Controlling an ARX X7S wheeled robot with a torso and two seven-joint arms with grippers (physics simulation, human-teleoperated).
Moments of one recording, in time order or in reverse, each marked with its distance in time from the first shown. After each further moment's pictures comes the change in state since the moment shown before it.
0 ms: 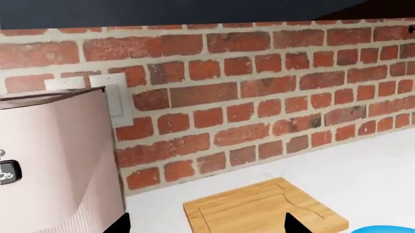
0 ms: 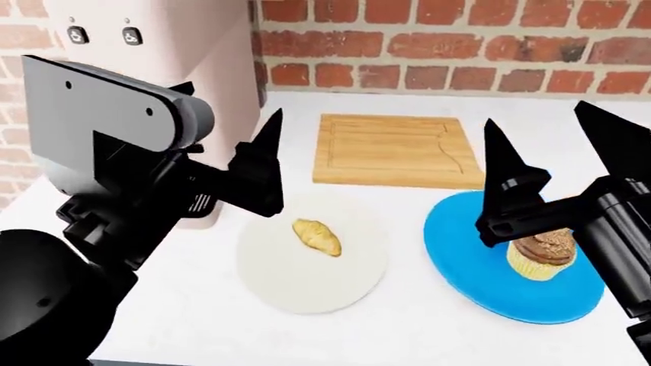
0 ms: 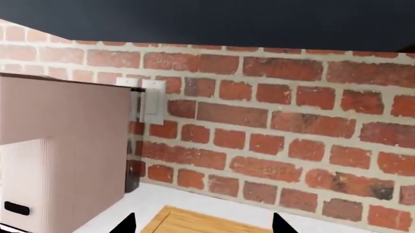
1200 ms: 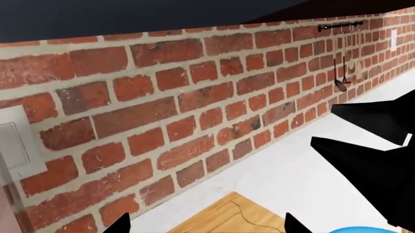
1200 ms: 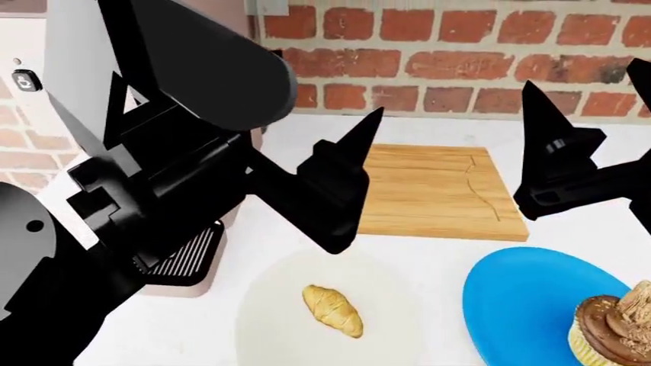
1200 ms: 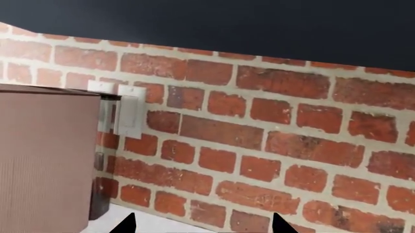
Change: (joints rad) left arm -0.332 -0.074 0.343 -0.179 -0.570 0.215 -0.359; right arm 0.186 0.233 -0.130 0.138 0.350 -0.083 0.316
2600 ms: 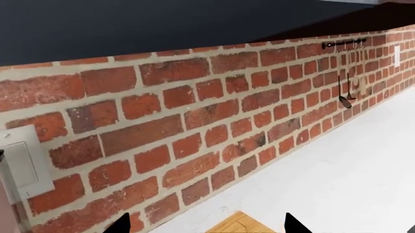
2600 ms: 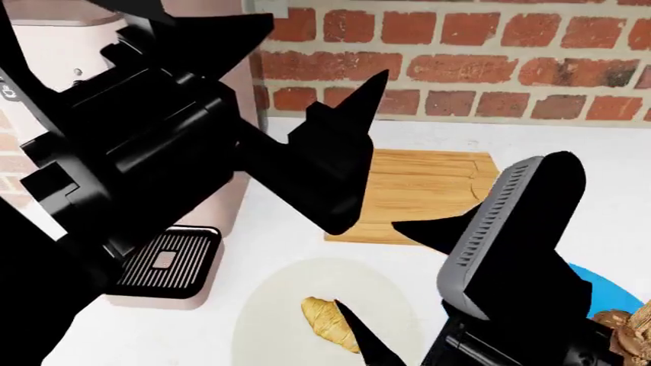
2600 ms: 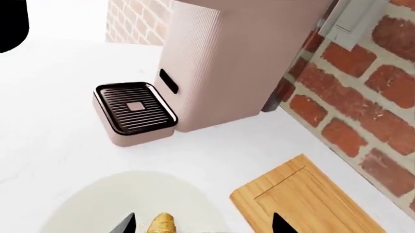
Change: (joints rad) left arm -0.100 -0.050 0.069 0.002 -0.054 0.120 -0.045; right arm 0.235 0.045 -0.694 -0.060 0.398 -0.048 0.075
